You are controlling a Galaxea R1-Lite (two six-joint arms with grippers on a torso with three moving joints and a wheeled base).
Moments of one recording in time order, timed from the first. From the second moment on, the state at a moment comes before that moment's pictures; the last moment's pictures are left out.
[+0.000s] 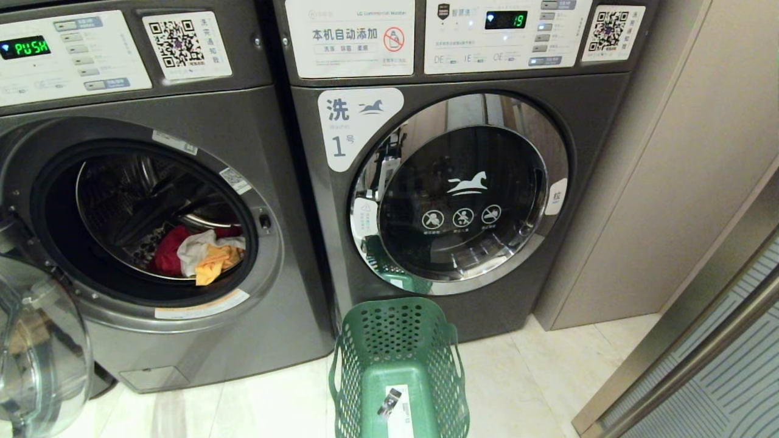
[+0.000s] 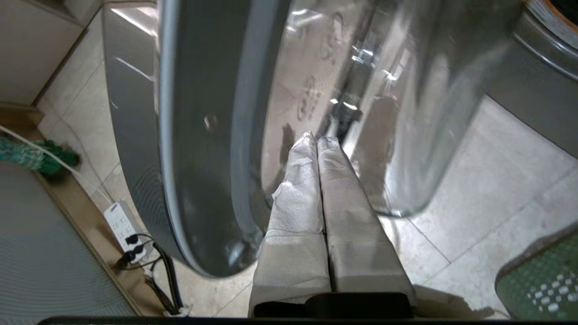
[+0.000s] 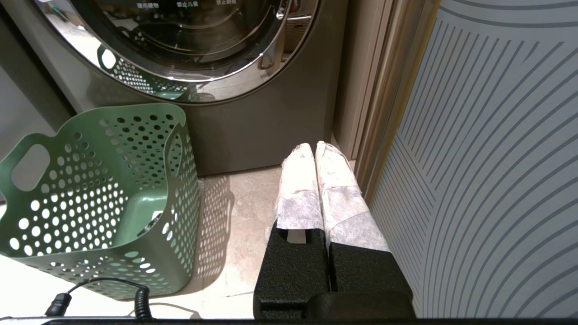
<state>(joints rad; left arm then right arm) 0.77 1.49 -1.63 0.94 0.27 0.04 0.01 0.00 0.00 0.00 -0.02 0.01</state>
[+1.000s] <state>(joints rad) 1.11 1.93 -1.92 0.48 0.32 0.06 0.01 0.00 0.00 0.00 -0.02 0.01</state>
